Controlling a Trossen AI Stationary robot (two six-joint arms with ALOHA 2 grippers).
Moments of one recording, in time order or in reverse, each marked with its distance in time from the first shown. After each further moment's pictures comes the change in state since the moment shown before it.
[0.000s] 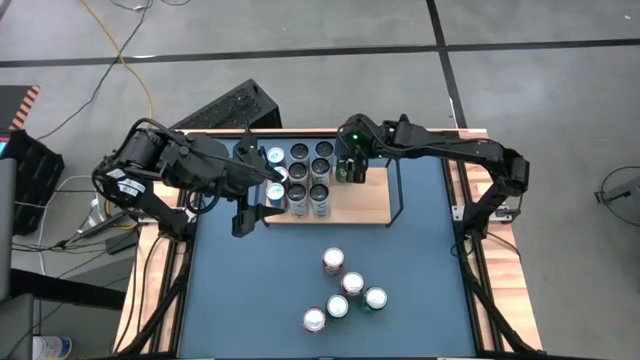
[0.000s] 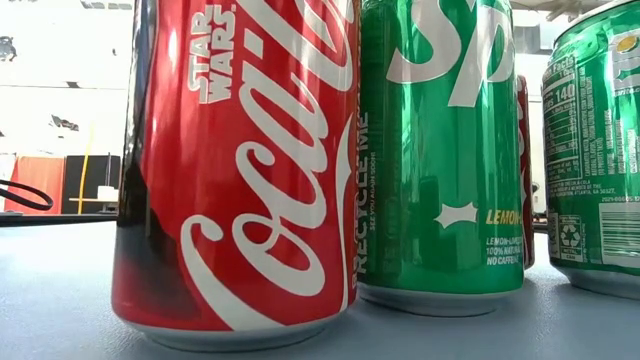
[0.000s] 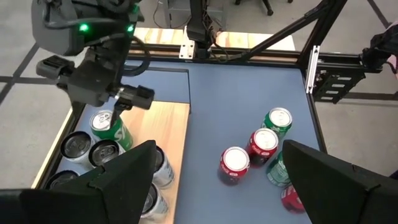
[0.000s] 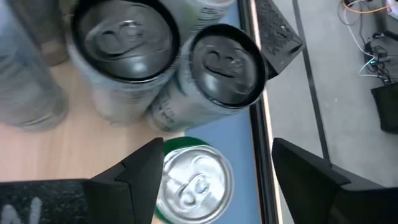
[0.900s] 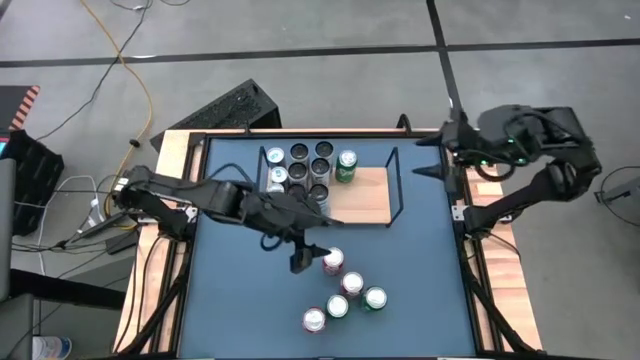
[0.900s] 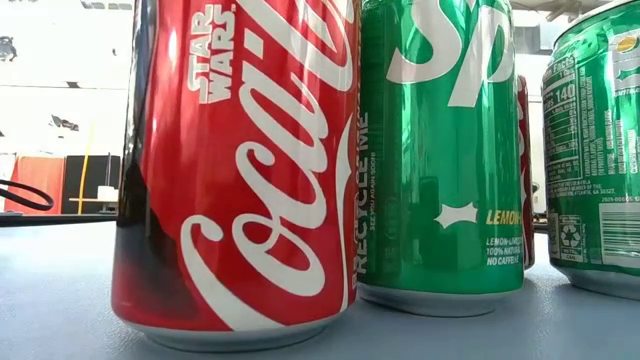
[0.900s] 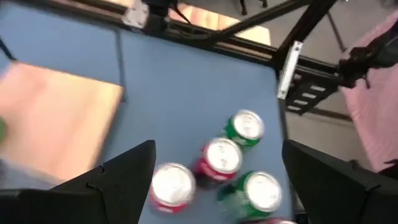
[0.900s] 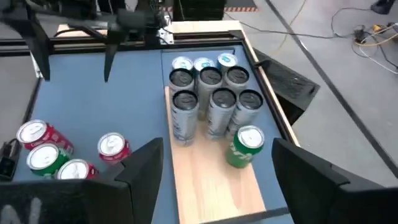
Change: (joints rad) left arm -0.037 0.001 -0.684 0.706 0.113 -0.222; right arm 0.406 -0.430 0.487 -0.669 0.092 0.521
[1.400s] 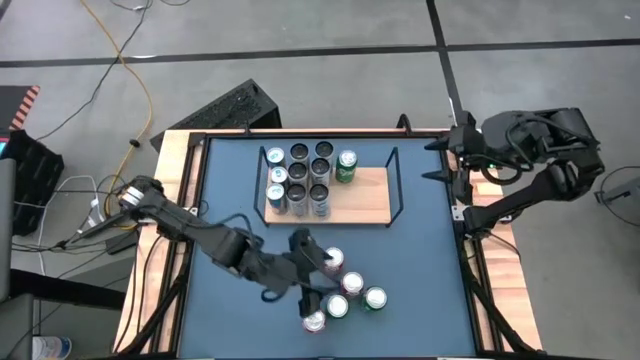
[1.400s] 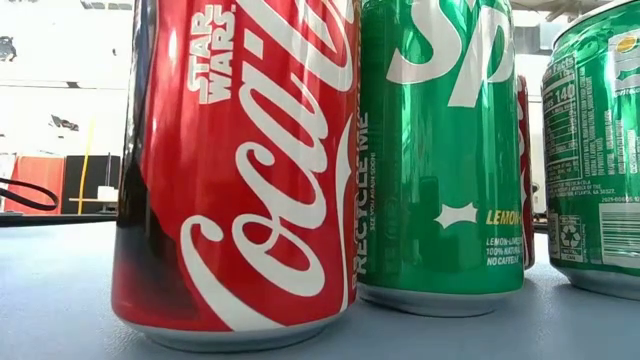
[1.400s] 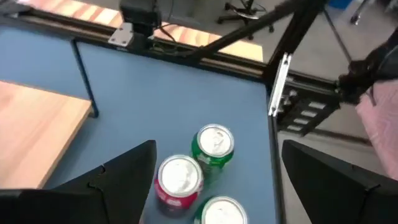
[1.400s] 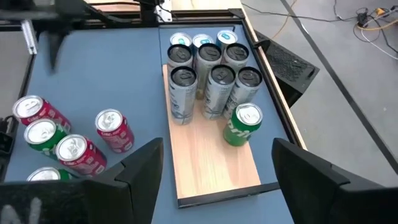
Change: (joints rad) left arm -0.210 0.143 0.011 0.179 -0.307 -0.081; right arm 0.012 -0.008 -0.002 -0.094 0.017 0.019
